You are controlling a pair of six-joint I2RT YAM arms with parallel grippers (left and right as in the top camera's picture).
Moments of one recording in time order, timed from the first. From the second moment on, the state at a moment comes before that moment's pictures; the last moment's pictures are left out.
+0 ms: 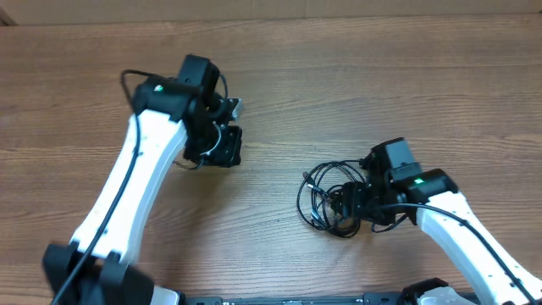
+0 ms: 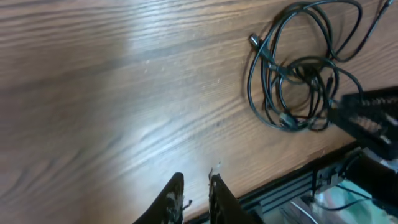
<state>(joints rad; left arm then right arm) -0.27 1.62 1.53 -1.37 0.34 -0.11 0.31 1.29 0.75 -0.83 -0.35 0.49</state>
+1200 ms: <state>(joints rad) -0.28 1.47 1.10 -0.76 0.58 -0.23 0.37 1.38 0.73 0.19 -0.59 0.86</state>
